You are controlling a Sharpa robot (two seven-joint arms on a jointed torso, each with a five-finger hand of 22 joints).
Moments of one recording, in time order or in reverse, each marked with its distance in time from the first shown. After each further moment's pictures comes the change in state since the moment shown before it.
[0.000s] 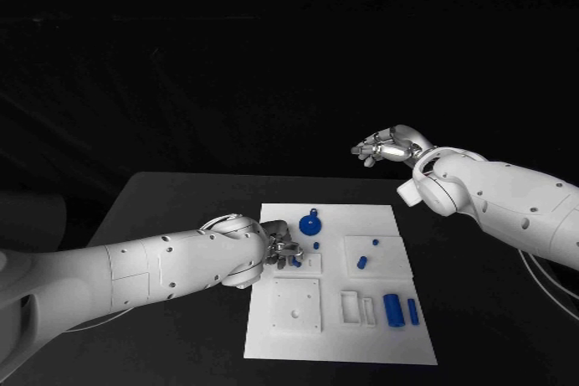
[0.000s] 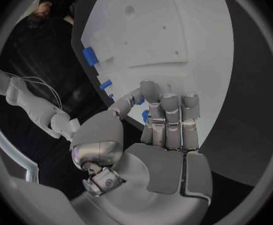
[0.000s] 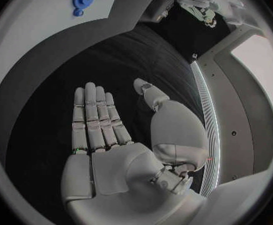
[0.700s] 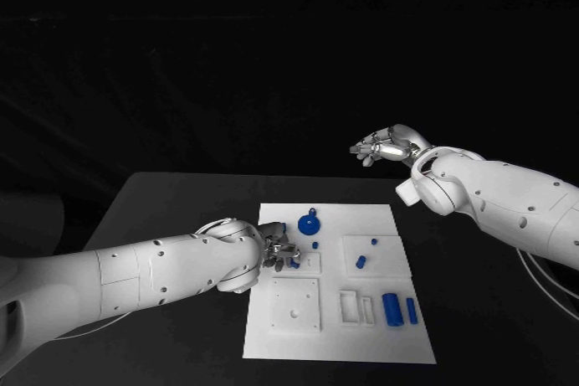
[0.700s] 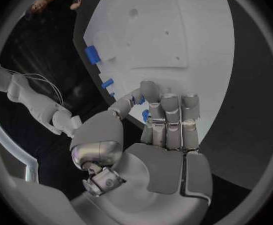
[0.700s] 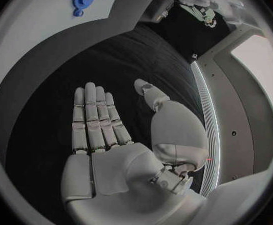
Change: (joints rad) left arm -0.007 -0.033 -0.001 0.043 0.022 -0.042 0.003; left_hand 0.001 -0.001 0.006 -0.001 0.003 0.000 0.000 -0.002 0.028 0.000 0.000 0.004 -0.003 -0.001 0.002 0.004 -0.004 0.000 0.000 0.000 0.004 -0.002; right arm 0.000 -0.001 0.000 0.001 0.000 0.001 0.000; right_hand -0.011 0.003 -0.007 0.007 0.008 0.000 0.000 0.000 -0.002 0.000 0.000 0.000 -0.009 0.000 0.000 0.000 -0.002 0.000 -0.002 0.002 0.000 0.002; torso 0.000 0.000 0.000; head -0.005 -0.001
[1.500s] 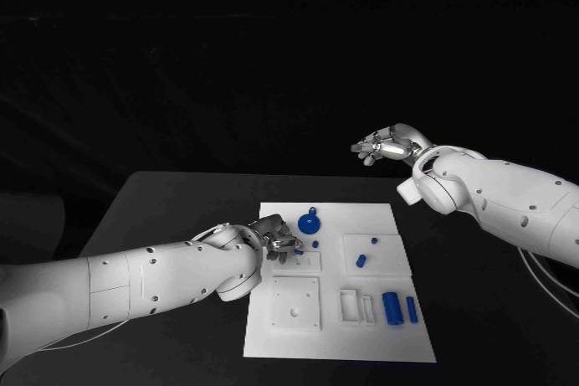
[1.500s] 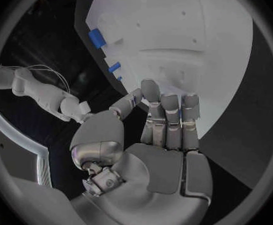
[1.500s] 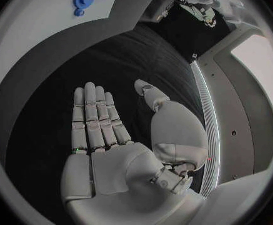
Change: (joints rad) left arm -0.016 -0.033 -0.001 0.068 0.002 -0.221 0.060; left_hand 0.024 -0.010 0.014 0.005 -0.148 0.000 0.000 -0.028 0.012 -0.010 0.010 -0.005 -0.041 -0.014 -0.001 0.000 -0.037 0.000 -0.018 0.004 0.008 -0.032; right arm 0.000 -0.005 0.000 -0.003 0.000 0.004 0.000; right_hand -0.013 0.005 -0.010 0.010 0.017 0.000 0.000 0.000 -0.004 0.000 0.000 0.004 -0.011 -0.007 0.000 0.000 -0.002 0.000 -0.001 0.001 -0.004 0.002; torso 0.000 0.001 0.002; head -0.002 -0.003
